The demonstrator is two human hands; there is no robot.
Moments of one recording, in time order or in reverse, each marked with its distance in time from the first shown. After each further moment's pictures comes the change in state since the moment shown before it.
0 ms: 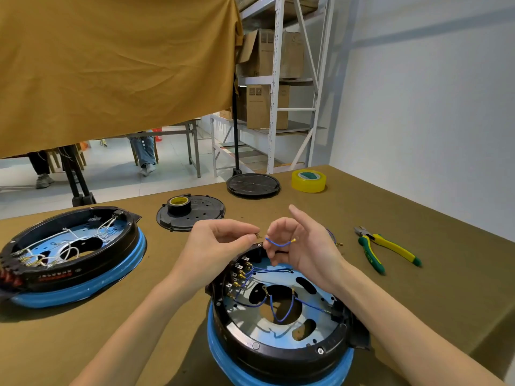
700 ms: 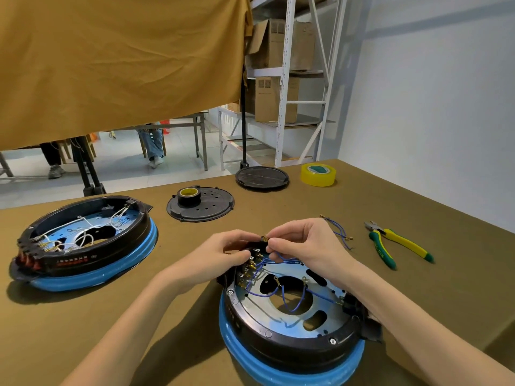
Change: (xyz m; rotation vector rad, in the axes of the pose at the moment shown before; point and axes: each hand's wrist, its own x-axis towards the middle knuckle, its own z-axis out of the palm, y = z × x) left_hand 0.003 -0.040 -0.024 0.197 -0.365 -0.206; right_hand -0.008 0.010 0.005 -0.431 0.094 -0.146
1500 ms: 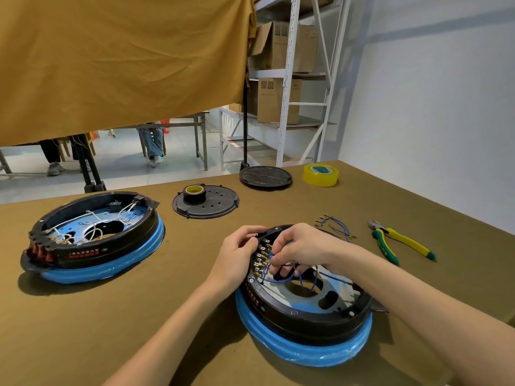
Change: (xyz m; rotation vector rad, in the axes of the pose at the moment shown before) left_hand 0.009 -0.014 0.043 -0.274 0.381 0.063; right_hand 0.017 -0.017 0.014 -0.456 -0.244 0.438
